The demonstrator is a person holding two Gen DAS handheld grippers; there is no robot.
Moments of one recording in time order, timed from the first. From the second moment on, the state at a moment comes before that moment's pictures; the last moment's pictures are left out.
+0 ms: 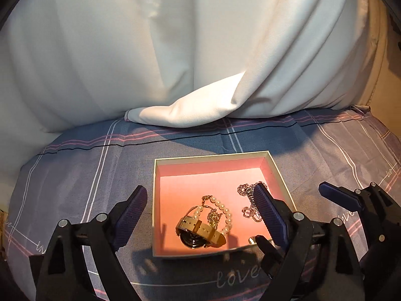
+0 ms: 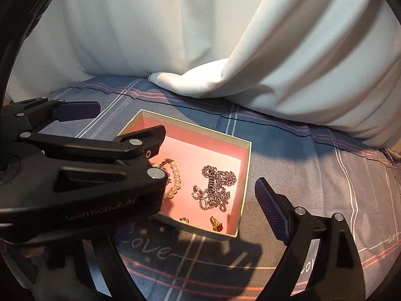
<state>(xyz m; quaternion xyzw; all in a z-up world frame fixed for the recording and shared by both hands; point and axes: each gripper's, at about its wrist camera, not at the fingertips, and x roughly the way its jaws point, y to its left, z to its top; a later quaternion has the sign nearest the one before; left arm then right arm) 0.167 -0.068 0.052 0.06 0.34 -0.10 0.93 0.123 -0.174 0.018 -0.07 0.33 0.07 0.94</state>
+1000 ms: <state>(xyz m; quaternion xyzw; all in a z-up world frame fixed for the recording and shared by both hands) -0.093 -0.037 0.119 0.03 0.13 -0.08 0.99 -0.104 -0.174 0.082 -0.04 0.13 0.01 0.99</state>
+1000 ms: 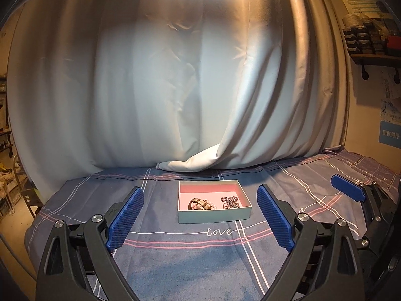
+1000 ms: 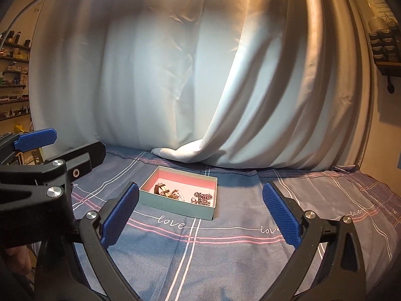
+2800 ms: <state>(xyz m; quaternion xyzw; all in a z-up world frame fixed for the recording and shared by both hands) -0.084 -0.037 0.109 0.04 0.16 -0.07 0.98 -0.100 -0.178 0.078 -0.04 0.14 0.03 0.99</state>
